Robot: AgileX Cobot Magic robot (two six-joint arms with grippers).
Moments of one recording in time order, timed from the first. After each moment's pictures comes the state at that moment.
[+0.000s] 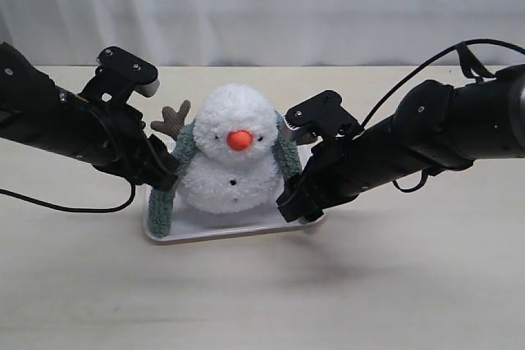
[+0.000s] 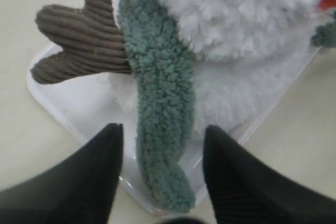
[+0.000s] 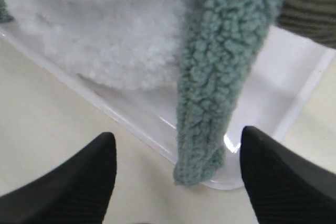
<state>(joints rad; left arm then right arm) -0.39 1.65 -0.90 -0.68 0.37 0.92 0.44 1.80 -0.95 0.71 0.35 -0.87</state>
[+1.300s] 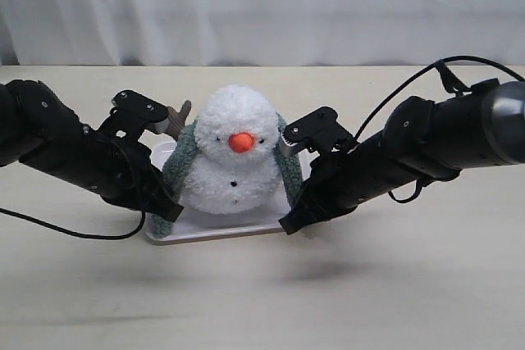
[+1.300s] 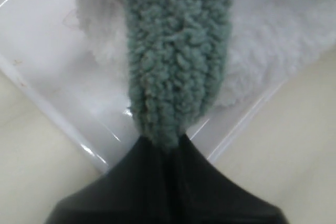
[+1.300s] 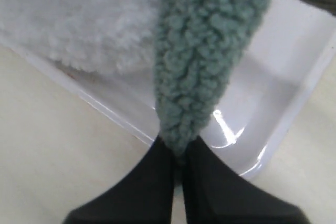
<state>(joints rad) -0.39 1.79 -0.88 -0.76 0.35 0.96 0.44 1.87 -0.95 0.70 0.32 -0.87</state>
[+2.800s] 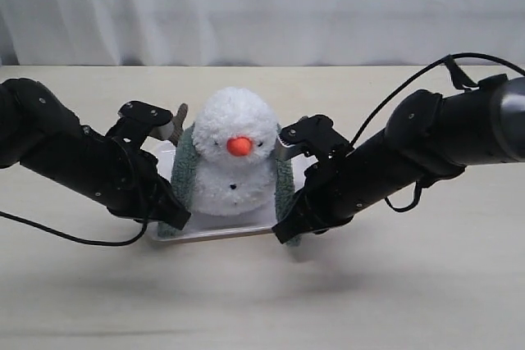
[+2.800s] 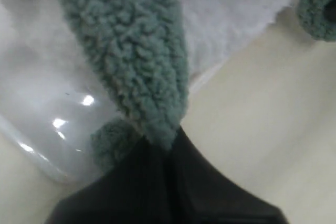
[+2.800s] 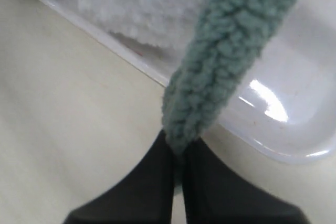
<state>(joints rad) -0.38 1.79 -0.88 -0.87 0.50 0.99 0.44 1.84 -0.95 0.79 0.48 -0.90</state>
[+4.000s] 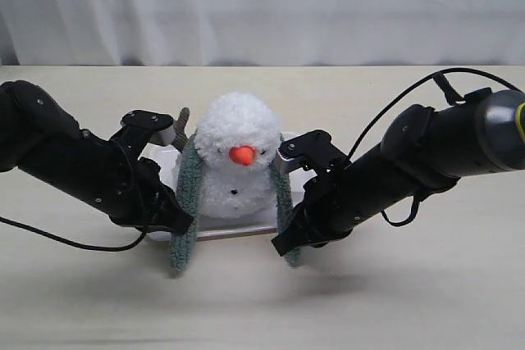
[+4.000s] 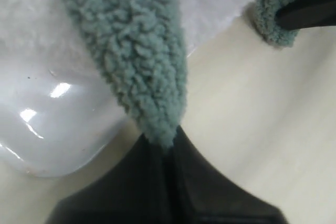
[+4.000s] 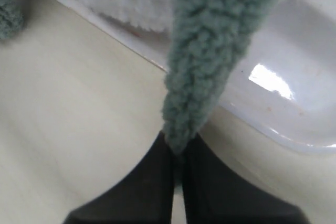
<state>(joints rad) -0.38 1.79 -0.87 -0.92 0.57 1.00 0.44 1.89 -0.93 0.86 0.47 -0.95</state>
